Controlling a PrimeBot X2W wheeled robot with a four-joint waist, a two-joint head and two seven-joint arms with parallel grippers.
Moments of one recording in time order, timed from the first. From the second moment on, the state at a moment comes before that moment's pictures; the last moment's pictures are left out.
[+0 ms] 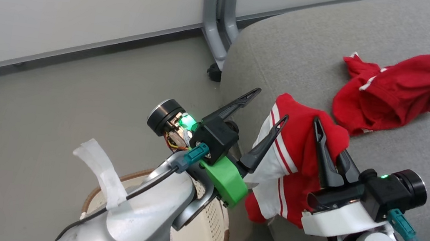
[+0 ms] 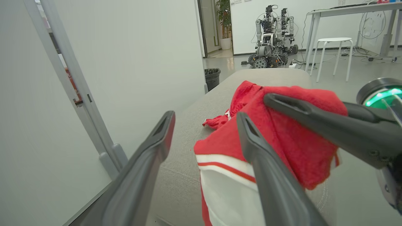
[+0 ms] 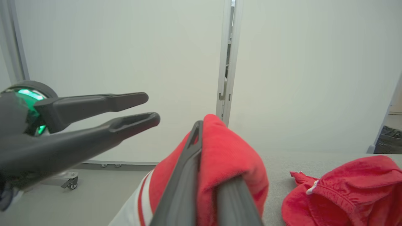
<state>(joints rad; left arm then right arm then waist) -0.66 0.09 -0.90 0.36 -0.43 0.03 -0.20 -0.17 -0.09 0.22 0.01 0.06 0.13 -0.26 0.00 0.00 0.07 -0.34</state>
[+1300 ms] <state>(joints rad) -0.76 0.20 -0.95 0.27 -0.38 0.03 -0.08 -0.58 -0.10 0.01 -0.14 0.04 0.13 -0.26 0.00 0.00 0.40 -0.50</state>
